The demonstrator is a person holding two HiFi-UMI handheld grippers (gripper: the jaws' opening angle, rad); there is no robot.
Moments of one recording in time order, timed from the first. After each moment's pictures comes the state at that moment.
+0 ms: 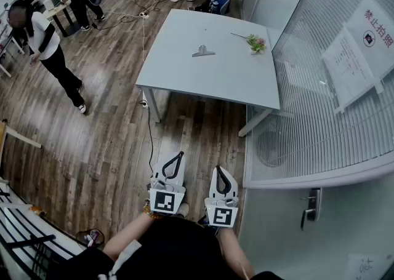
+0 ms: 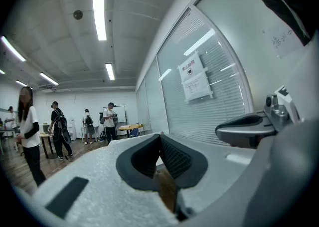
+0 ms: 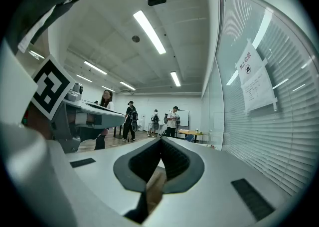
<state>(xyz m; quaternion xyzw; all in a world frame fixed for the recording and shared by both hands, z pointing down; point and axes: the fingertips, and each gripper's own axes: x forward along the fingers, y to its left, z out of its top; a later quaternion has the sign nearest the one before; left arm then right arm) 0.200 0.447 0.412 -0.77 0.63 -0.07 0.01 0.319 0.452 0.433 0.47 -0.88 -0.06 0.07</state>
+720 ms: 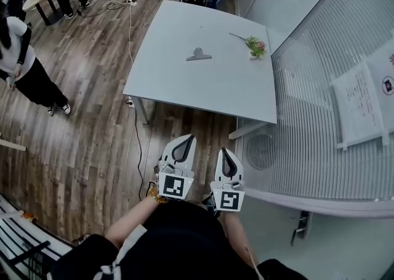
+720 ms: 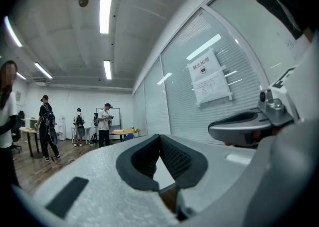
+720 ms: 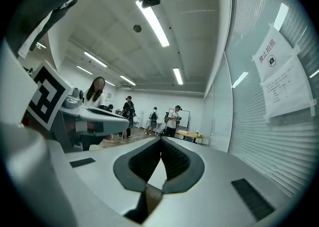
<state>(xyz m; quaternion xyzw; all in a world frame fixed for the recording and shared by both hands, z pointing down) 0.143 0.243 0.403 -0.80 0.60 -0.03 0.04 0.241 0.248 0.401 0.47 -0.88 -0.09 0.07</state>
